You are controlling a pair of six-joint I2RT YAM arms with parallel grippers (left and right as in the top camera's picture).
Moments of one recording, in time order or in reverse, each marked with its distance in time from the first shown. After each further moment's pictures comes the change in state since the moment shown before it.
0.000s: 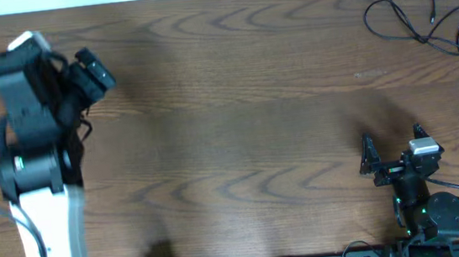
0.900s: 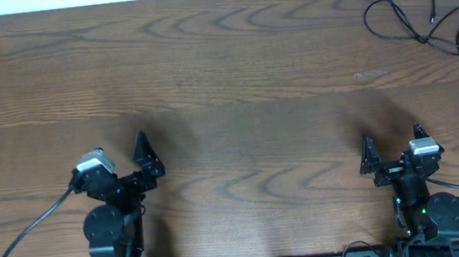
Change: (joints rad) left arm -0.180 -0.896 -1.070 0.634 -0.088 0.019; right arm 0.000 -0.002 0.000 0.000 0.000 0.000
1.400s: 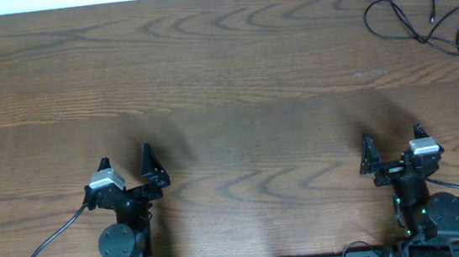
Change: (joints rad) left arm -0.004 -0.260 -0.265 0.122 -0.017 0.034; right arm 0.000 0.000 0.000 0.000 0.000 0.003
